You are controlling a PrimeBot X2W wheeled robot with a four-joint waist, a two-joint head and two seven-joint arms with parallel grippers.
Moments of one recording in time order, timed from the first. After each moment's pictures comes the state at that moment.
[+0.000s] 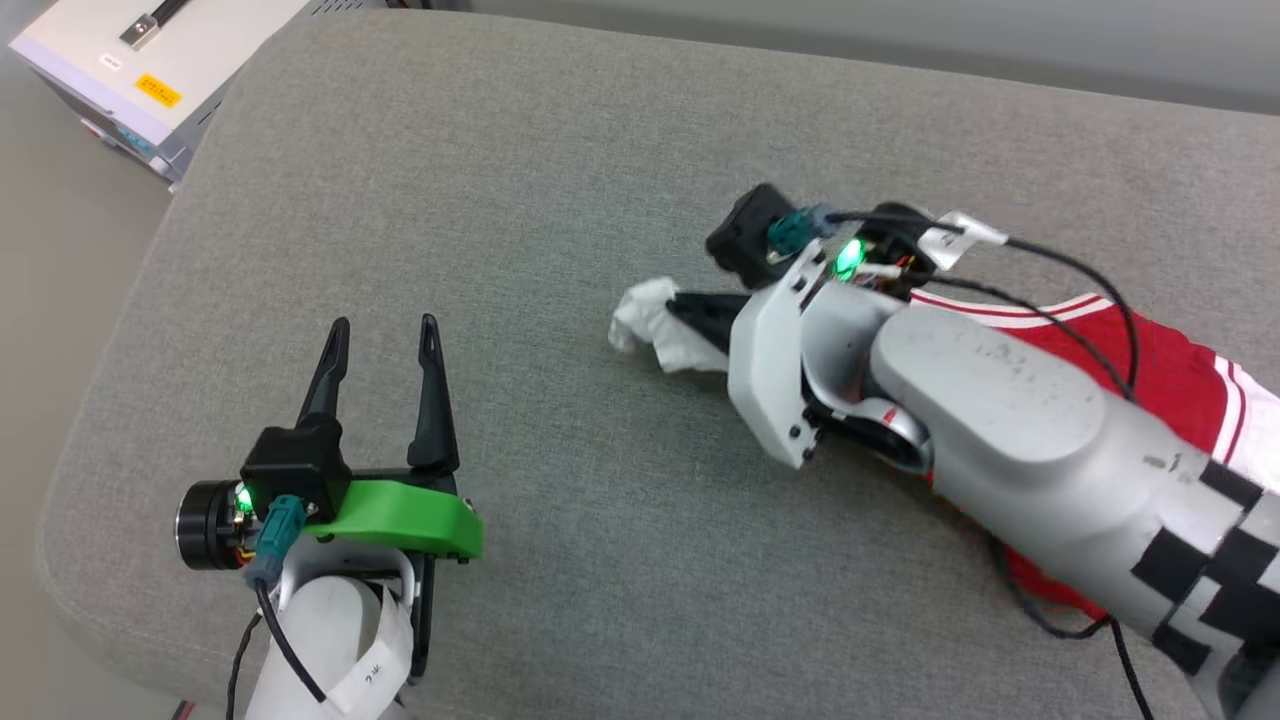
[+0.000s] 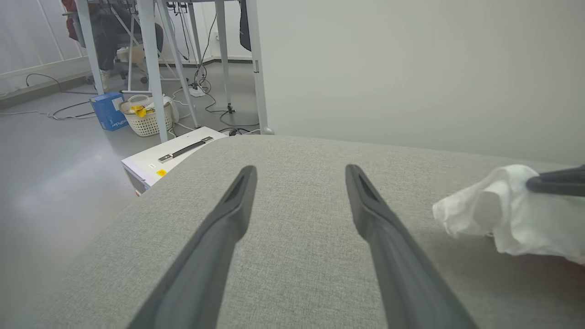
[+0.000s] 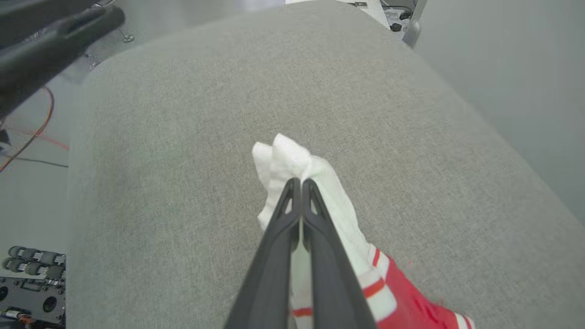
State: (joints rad) left arm -0.21 0.05 -0.06 0.13 -0.12 0.01 -0.26; right arm -1.06 -0.27 1.22 0.52 0.87 0.13 0.19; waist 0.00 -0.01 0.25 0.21
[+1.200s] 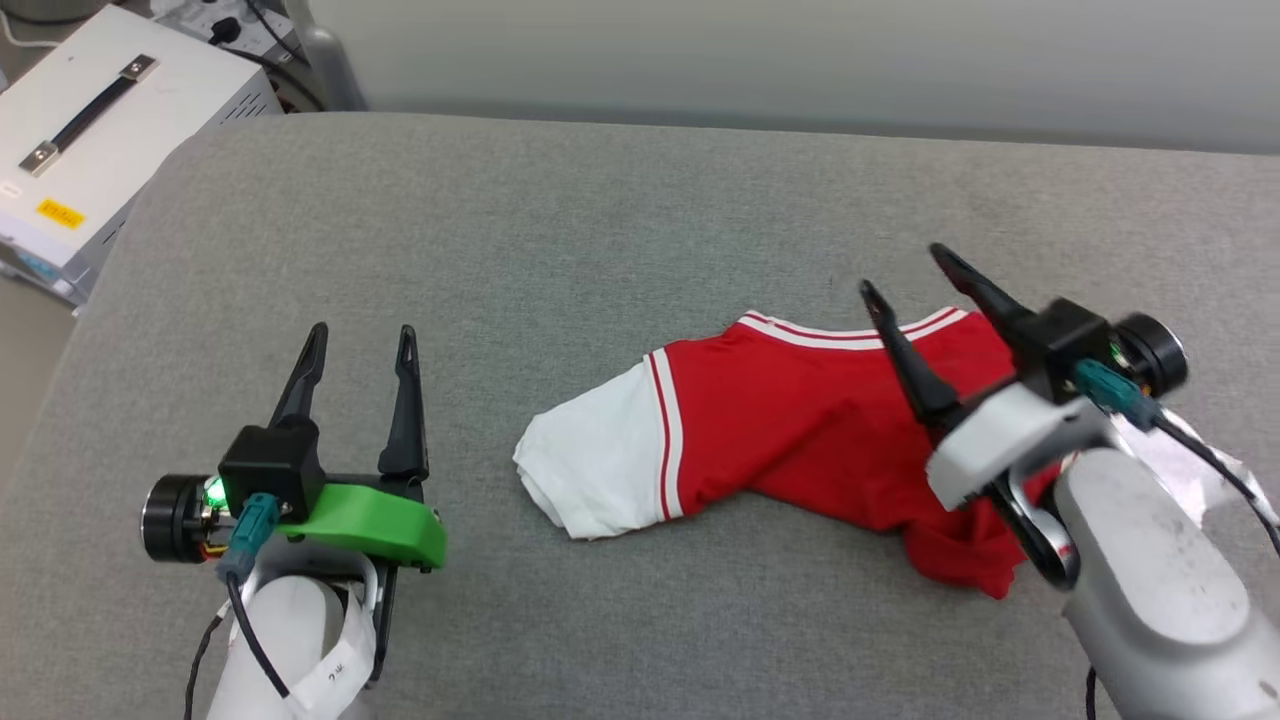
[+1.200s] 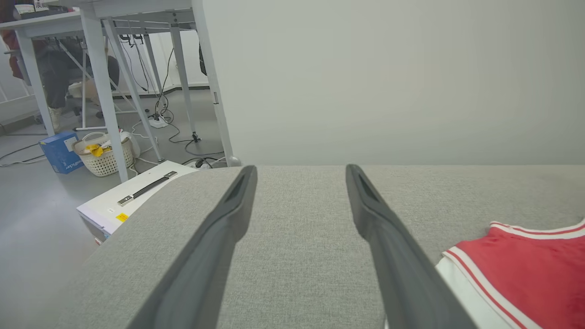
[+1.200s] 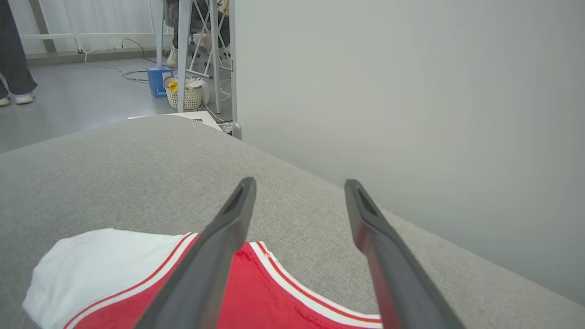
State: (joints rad) left arm -0.21 0.10 -0.01 0.17 -0.08 -0.07 -0.26; right arm -0.53 -0.26 0.44 0.42 0.27 0.13 -0.26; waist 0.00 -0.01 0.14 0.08
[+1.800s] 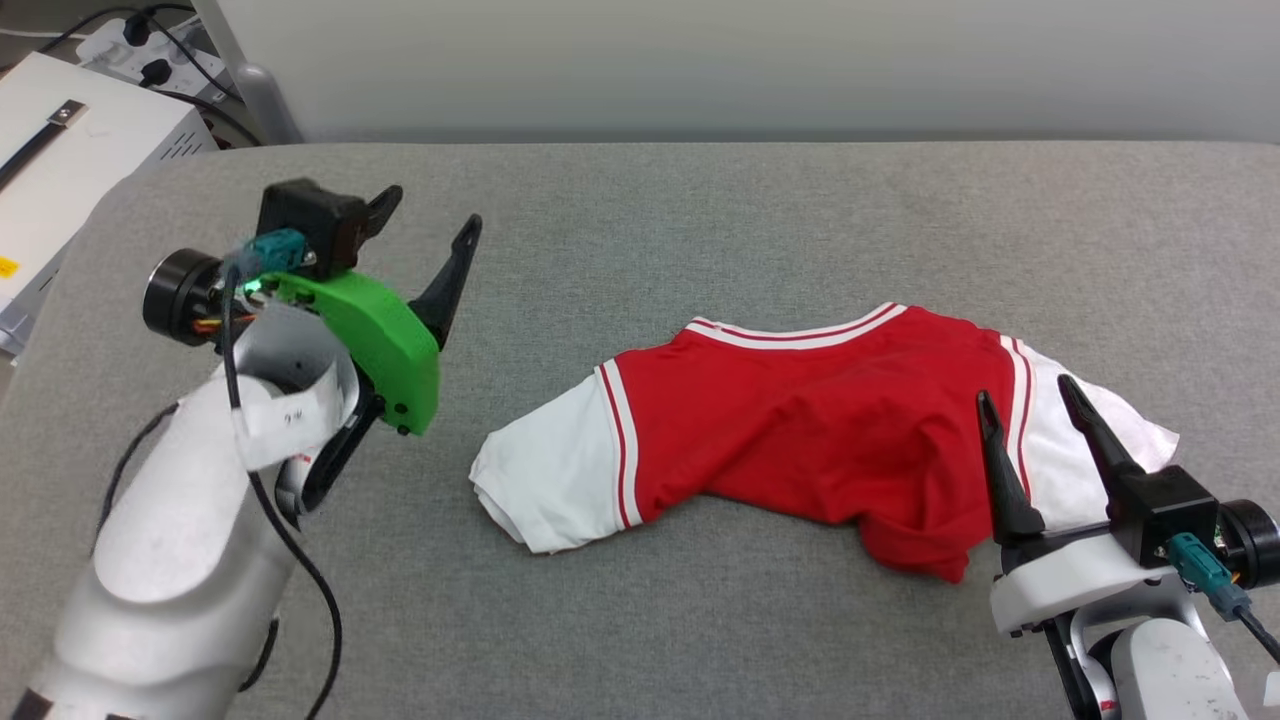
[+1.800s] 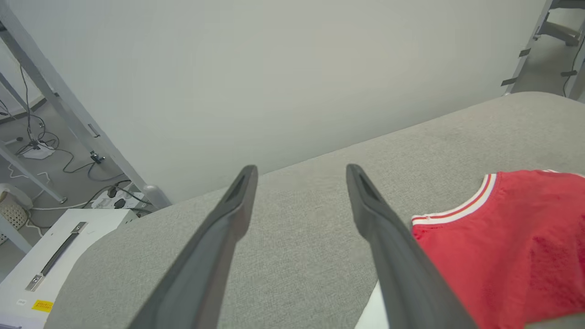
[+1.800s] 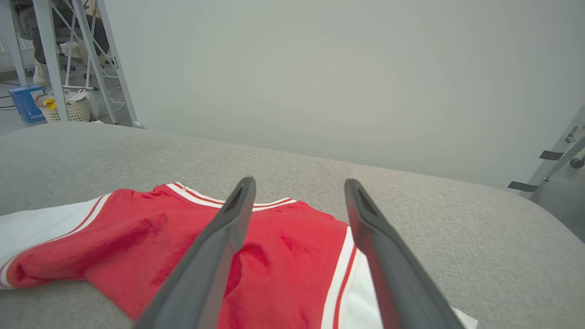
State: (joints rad) left arm -0.59 0.40 -0.39 0.22 -0.43 -0.13 0.16; right arm -0.11 -0.08 0.01 0.13 0.01 0.13 -0.26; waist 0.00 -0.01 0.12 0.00
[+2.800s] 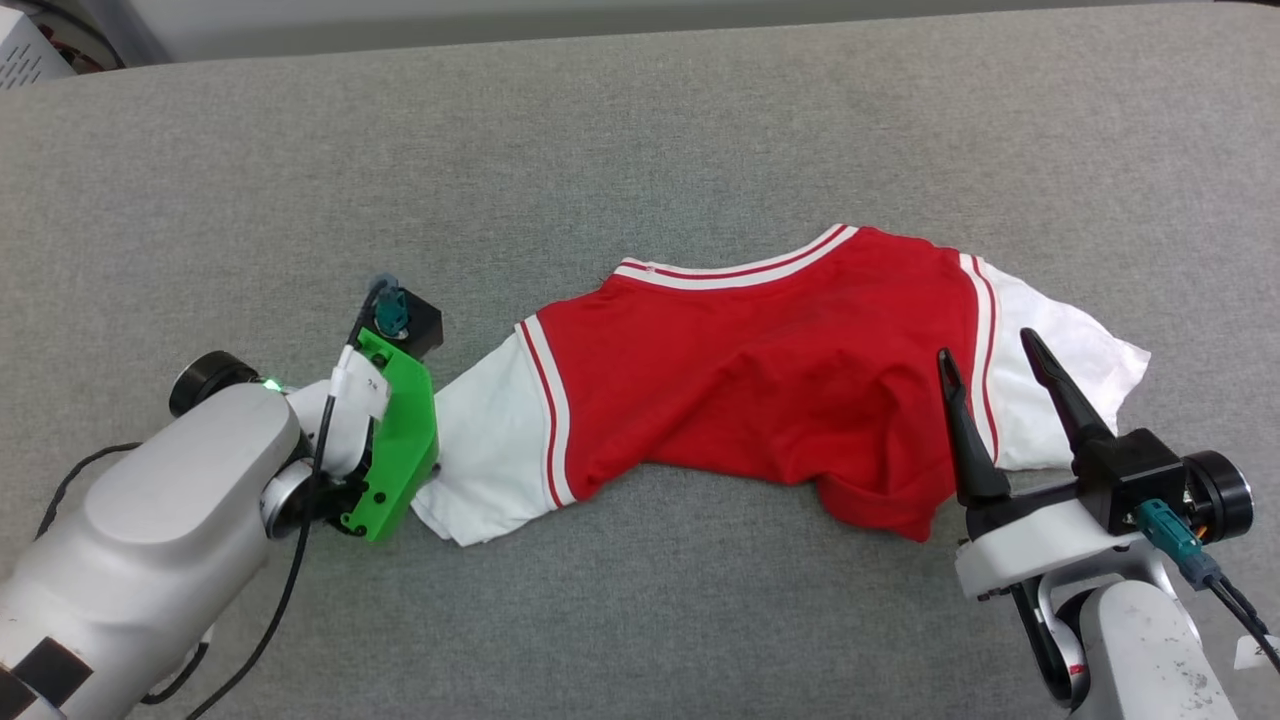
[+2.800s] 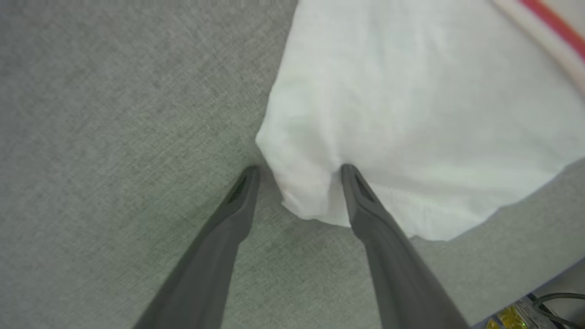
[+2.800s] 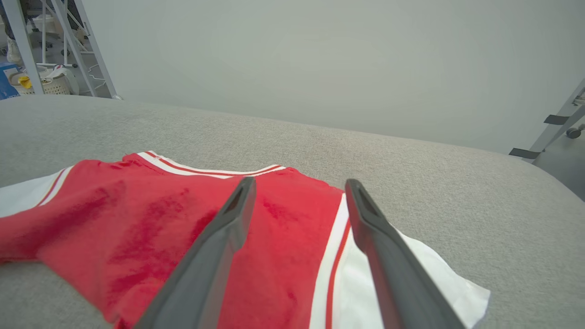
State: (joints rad) left arm -0.85 0.63 -1.08 0.46 -0.93 -0.13 0.73; right arm -0.17 -0.05 0.05 0.12 -0.01 0.13 -0.26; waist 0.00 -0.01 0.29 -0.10
